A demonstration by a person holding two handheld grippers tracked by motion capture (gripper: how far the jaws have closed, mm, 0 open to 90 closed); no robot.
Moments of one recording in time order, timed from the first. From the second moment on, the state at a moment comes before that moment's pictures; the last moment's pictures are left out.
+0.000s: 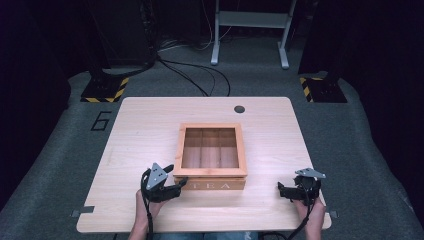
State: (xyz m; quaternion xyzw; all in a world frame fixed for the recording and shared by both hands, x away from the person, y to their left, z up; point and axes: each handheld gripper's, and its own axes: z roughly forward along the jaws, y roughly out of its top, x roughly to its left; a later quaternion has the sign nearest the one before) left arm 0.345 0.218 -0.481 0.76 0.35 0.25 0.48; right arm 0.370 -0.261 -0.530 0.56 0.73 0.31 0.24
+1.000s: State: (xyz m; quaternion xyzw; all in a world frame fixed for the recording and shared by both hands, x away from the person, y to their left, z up) left arm 0.360 0.214 -0.453 0.71 0.35 0.32 0.51; right arm 0.370 -0.261 -0.530 0.56 0.73 0.31 0.24
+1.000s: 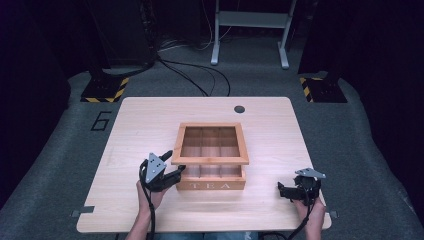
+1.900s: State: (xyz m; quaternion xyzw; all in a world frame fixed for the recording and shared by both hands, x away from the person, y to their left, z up) left arm 0.383 0.216 -0.414 0.69 0.36 0.33 0.53; right arm 0.370 -0.260 -0.530 0.56 0.73 0.31 0.24
